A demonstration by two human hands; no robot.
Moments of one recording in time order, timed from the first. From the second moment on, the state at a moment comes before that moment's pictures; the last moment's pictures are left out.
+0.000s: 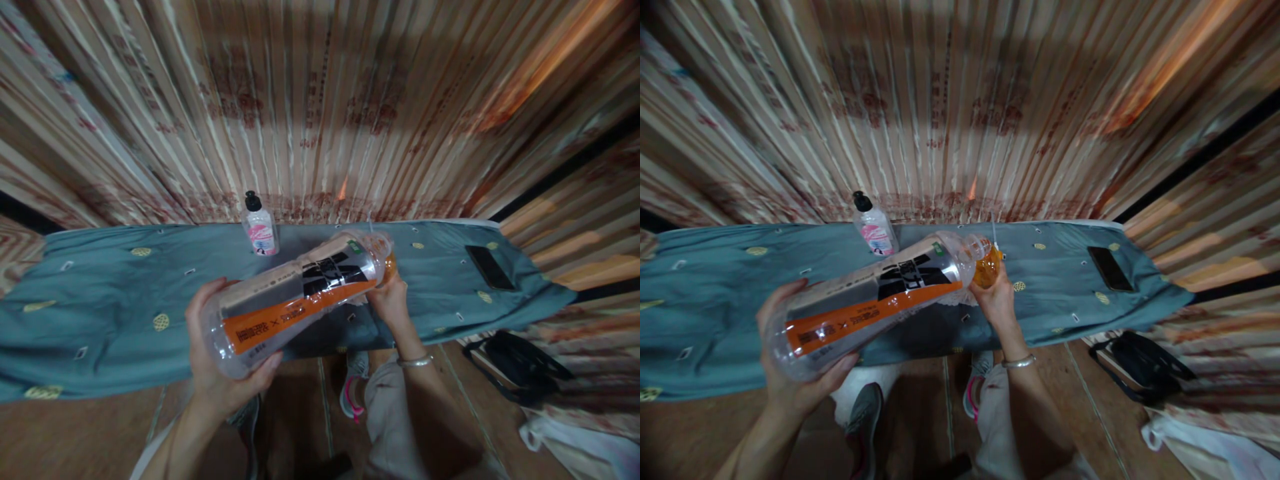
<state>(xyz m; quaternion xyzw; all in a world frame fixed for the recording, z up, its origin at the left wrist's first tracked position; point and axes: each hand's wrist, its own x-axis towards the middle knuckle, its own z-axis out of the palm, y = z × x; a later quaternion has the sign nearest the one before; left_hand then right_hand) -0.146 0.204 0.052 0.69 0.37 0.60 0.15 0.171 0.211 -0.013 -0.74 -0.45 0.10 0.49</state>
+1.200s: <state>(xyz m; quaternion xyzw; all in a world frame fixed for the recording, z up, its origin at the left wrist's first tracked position) -0.147 0.202 0.052 0.70 0.37 0.59 0.14 0.172 0.211 -0.015 -0.74 -0.45 0.10 0.48</state>
